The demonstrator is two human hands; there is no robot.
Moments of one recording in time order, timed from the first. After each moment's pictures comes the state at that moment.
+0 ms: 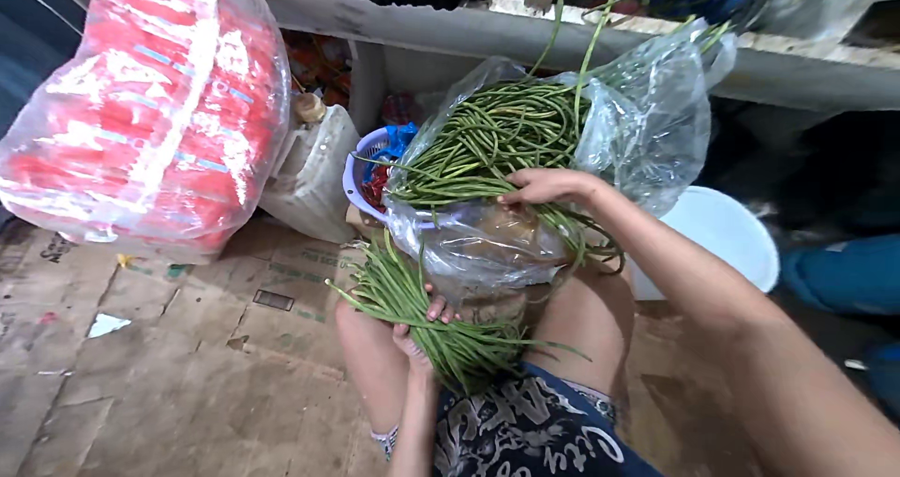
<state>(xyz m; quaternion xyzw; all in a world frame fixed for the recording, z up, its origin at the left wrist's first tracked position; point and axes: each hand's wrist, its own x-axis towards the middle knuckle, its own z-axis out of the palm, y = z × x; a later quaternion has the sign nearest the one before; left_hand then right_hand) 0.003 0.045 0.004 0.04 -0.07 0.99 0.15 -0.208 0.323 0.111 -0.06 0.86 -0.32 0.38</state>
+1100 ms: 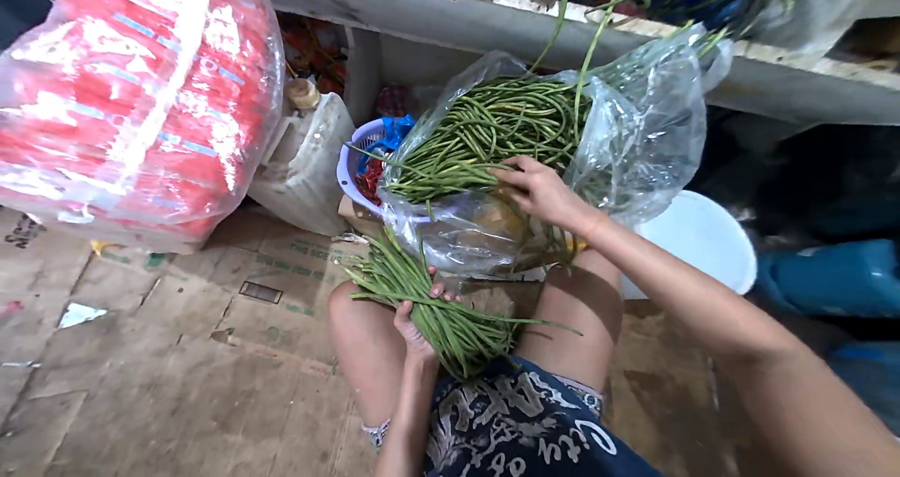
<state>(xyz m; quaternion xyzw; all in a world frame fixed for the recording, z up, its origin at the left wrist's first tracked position) -0.003 0.057 -0.010 0.00 -0.06 0.99 0.15 -0.163 0.320 0.106 -0.22 0.95 -0.21 0.01</state>
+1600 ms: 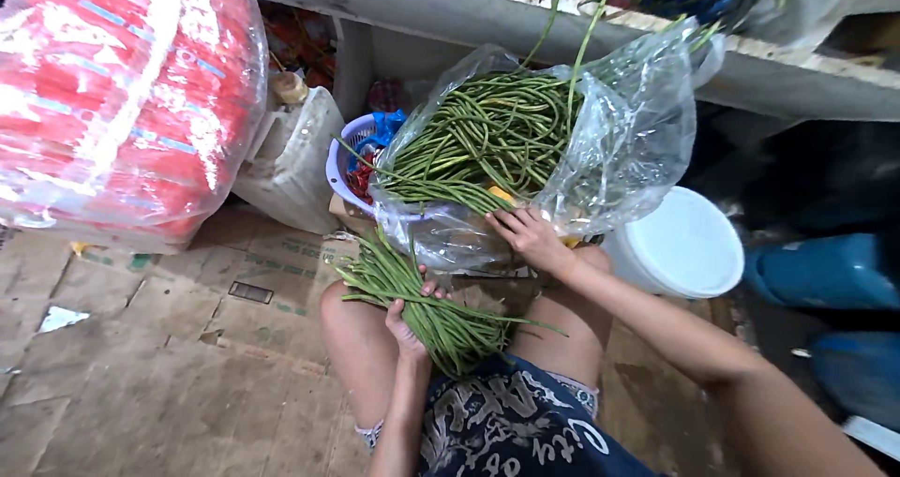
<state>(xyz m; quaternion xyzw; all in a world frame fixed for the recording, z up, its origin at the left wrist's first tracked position) -0.004 0.058 -0.016 0.00 -0.06 0.99 0.14 -0.093 0.333 0.019 -0.33 0.93 0.03 -0.17</state>
